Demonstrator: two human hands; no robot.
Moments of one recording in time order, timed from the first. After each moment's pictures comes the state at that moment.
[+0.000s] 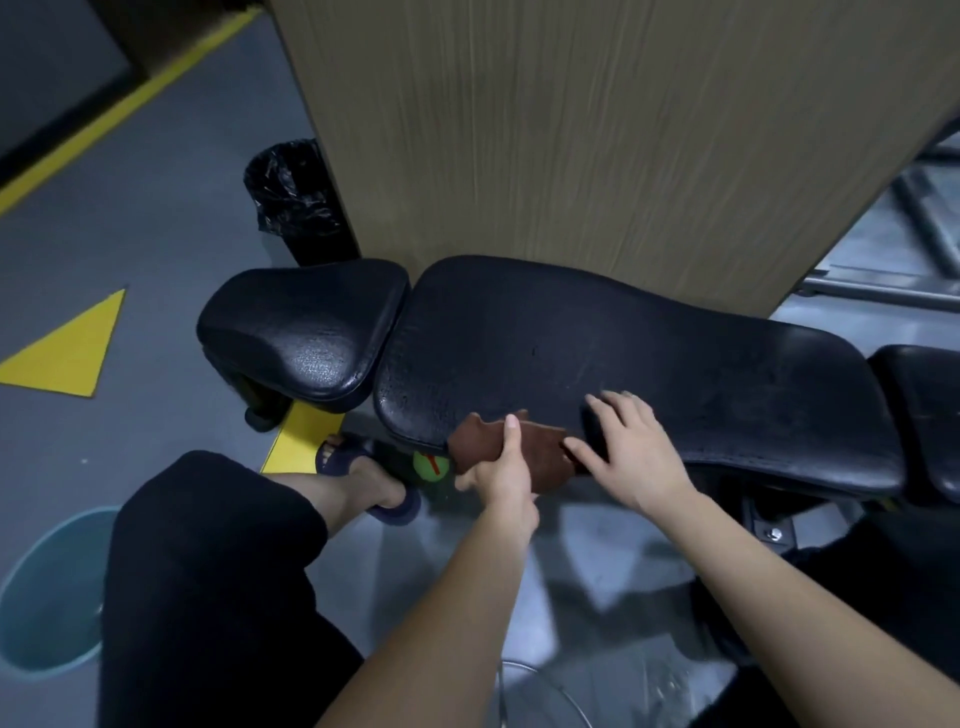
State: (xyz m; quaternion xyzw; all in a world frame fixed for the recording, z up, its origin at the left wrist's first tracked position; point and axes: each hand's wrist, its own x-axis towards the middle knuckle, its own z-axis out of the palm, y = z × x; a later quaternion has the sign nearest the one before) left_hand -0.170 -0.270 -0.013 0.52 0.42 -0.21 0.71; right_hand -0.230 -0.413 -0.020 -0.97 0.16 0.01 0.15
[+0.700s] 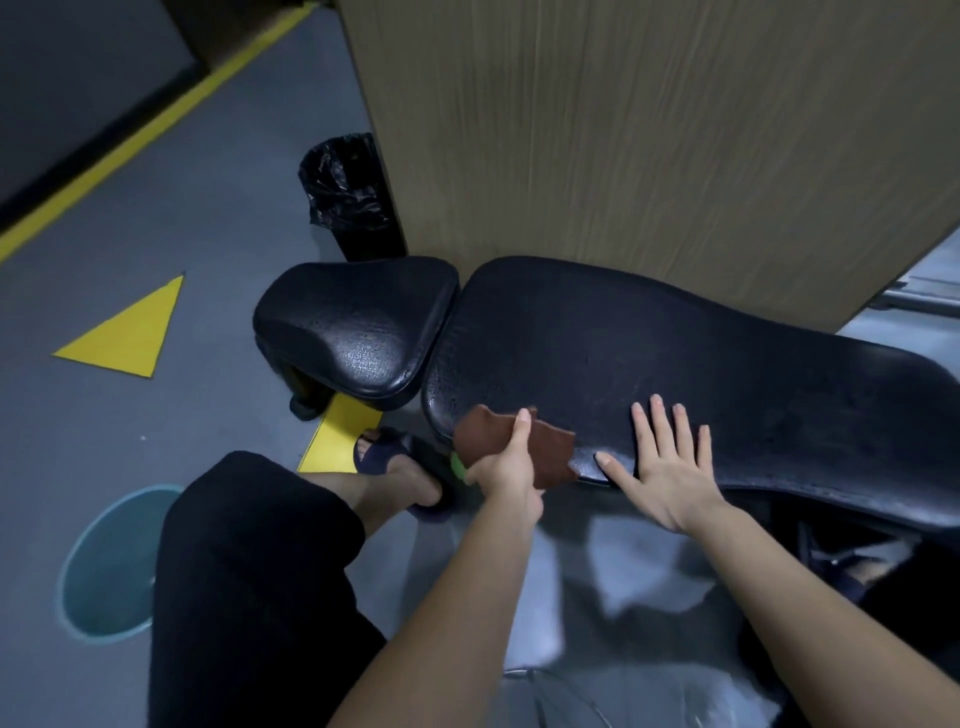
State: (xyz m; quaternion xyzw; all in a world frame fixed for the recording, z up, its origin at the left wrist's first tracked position) left_hand -0.133 -0.233 -0.005 0.49 0.45 -0.19 0.72; right_hand -0.210 -0.398 -0.040 -0.96 0.20 0.14 0.12
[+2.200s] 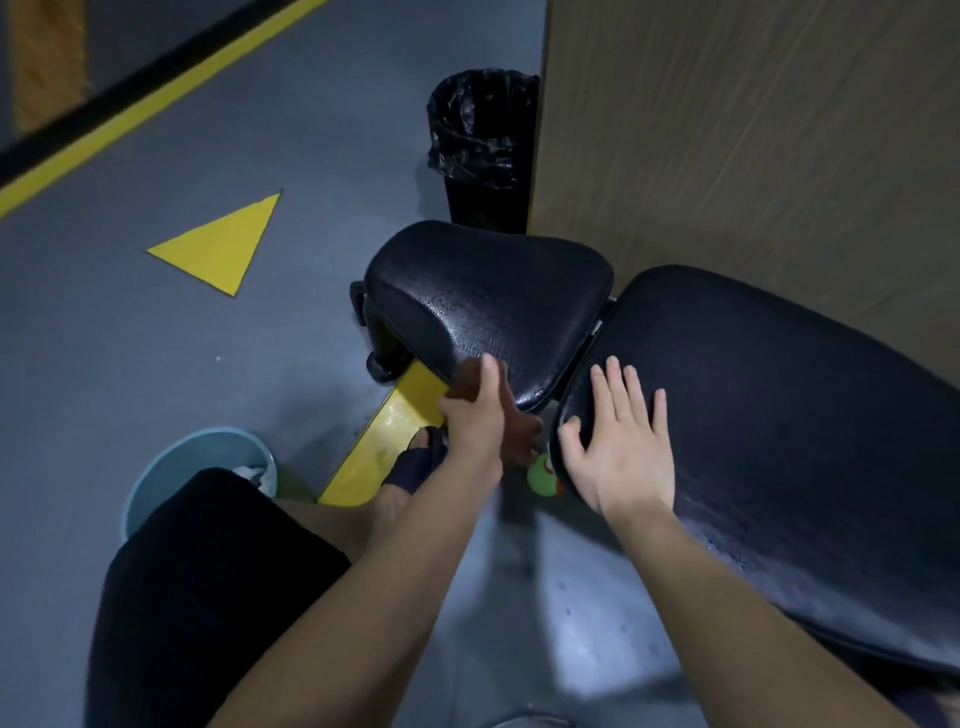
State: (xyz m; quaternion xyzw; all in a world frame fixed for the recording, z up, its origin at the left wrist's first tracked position) left_hand 0.028 -0.076 -0.062 0.58 0.37 -0.12 0.72; right_hand -0.032 -0.221 -0.049 -0.99 0.09 0.01 0.12
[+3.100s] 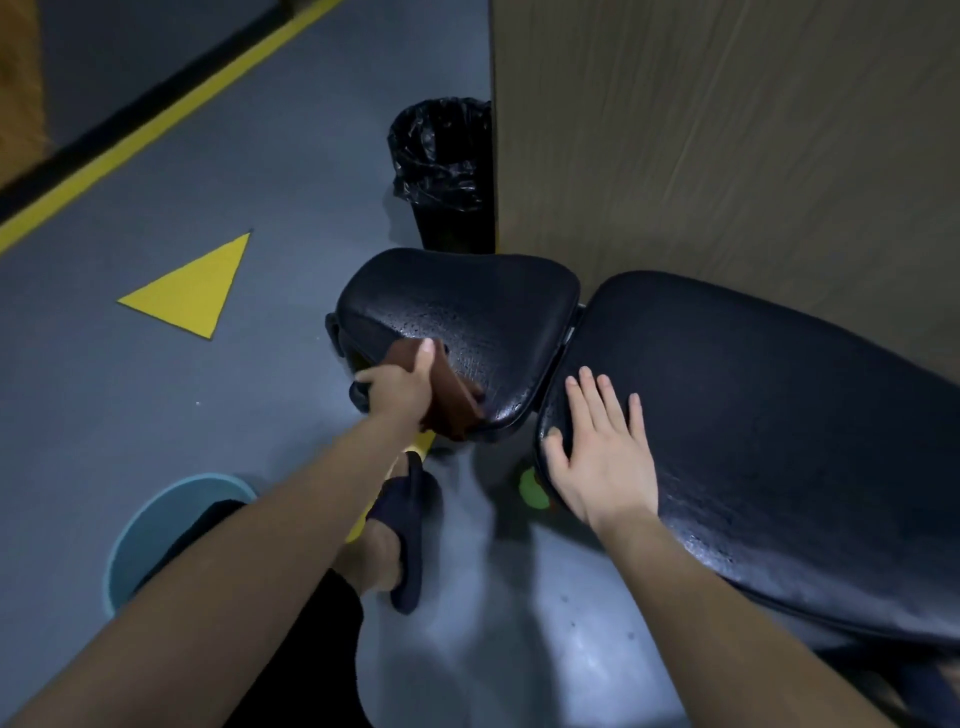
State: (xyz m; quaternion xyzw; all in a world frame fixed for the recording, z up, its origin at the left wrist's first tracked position) left_hand 0.124 -0.001 -0.089 0.75 0.32 -0.13 0.56; right_hand -0.035 -0.223 -0.051 -0.99 0.09 0.00 0.13
